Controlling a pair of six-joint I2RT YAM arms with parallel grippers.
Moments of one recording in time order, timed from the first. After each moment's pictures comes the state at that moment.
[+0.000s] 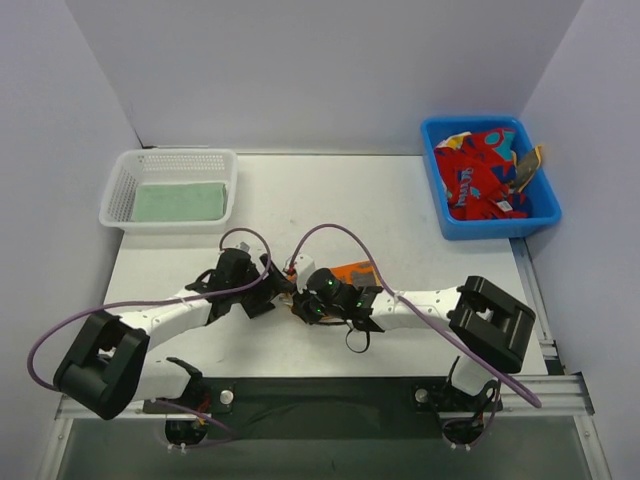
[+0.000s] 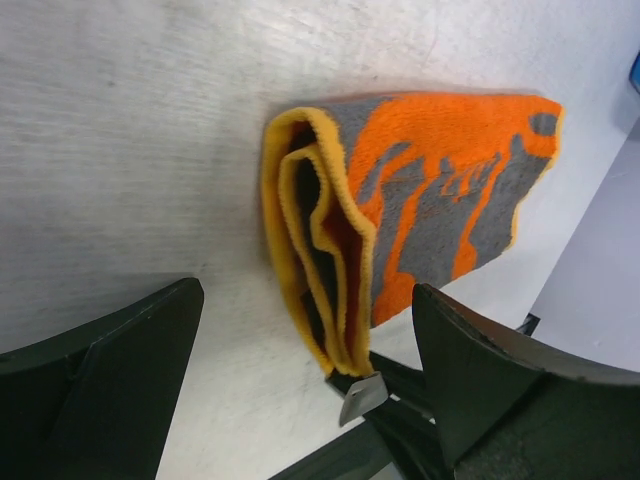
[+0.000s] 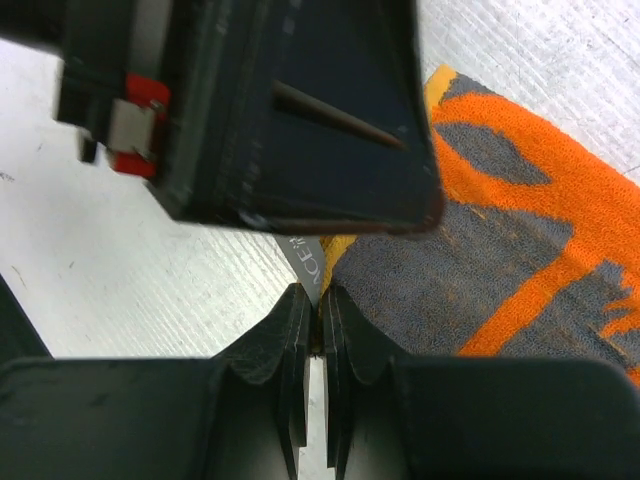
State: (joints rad) left arm -0.49 1.28 0.48 -0.02 0.21 -1.08; right arm 1.07 1.62 0.76 0.20 0.03 0.24
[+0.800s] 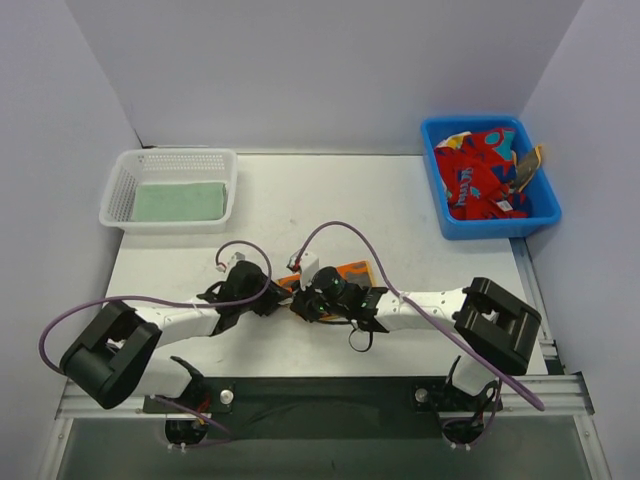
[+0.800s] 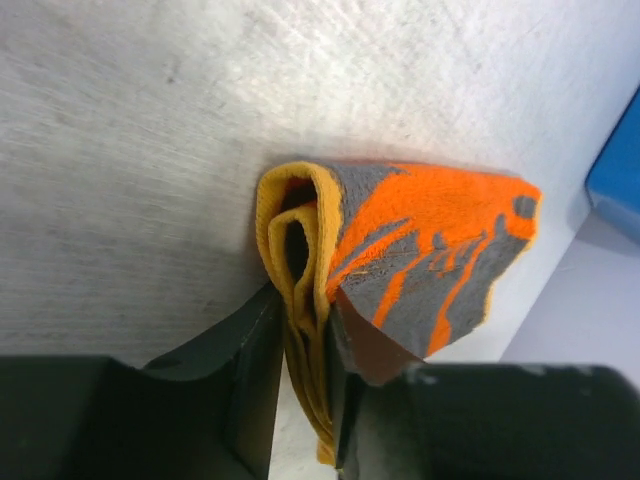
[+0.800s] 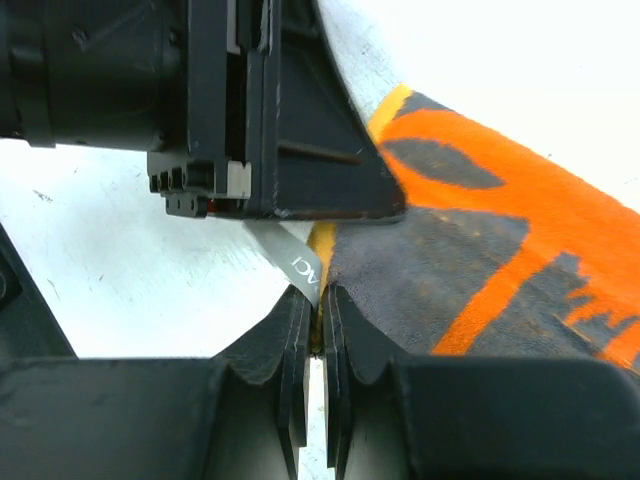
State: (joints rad) left arm -0.61 1.35 0.39 0.20 -0.02 -1.37; right arm 1.05 1.59 0.73 0.27 0.01 0.27
